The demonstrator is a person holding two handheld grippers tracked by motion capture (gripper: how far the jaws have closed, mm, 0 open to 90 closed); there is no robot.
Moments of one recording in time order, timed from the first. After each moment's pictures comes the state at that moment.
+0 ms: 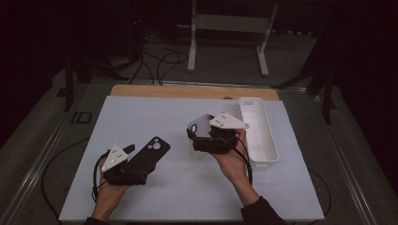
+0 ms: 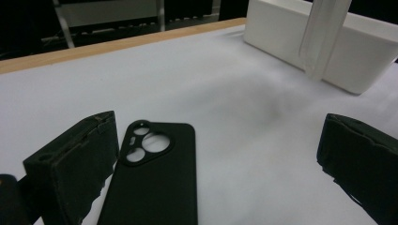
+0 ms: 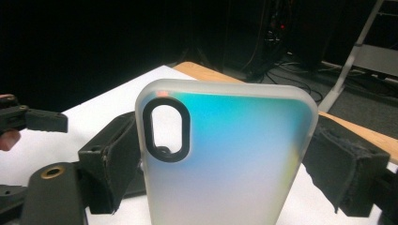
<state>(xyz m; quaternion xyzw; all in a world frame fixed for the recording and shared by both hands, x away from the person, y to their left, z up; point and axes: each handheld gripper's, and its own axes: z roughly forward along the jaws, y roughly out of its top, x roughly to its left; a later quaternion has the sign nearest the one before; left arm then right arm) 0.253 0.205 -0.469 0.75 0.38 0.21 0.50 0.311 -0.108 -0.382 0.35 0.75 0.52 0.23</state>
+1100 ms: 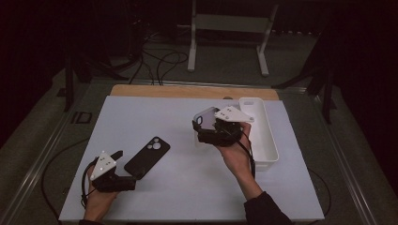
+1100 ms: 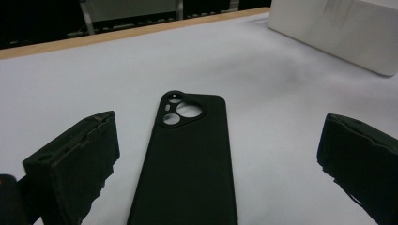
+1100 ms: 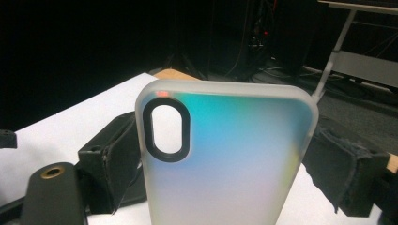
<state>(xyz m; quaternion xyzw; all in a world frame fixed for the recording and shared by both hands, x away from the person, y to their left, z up) 0.240 0.232 -0.487 0.74 0.40 0.23 0.49 0.327 -0.120 -0.376 0.36 0.74 0.51 0.26</state>
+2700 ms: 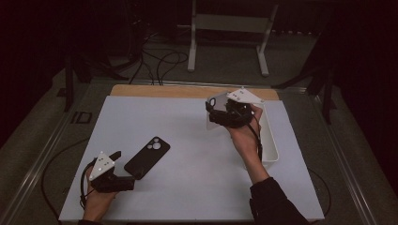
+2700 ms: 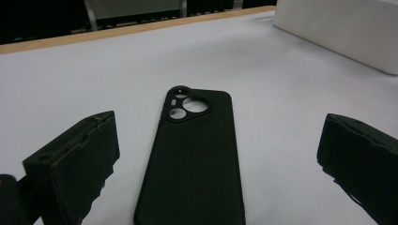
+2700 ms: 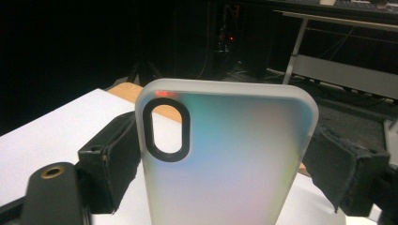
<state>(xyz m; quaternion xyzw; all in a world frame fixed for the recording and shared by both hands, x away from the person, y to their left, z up) 0.240 0.236 -0.490 0.74 0.41 0.23 0.48 0.368 -0.146 -0.358 0.40 0.71 0.50 0.30</state>
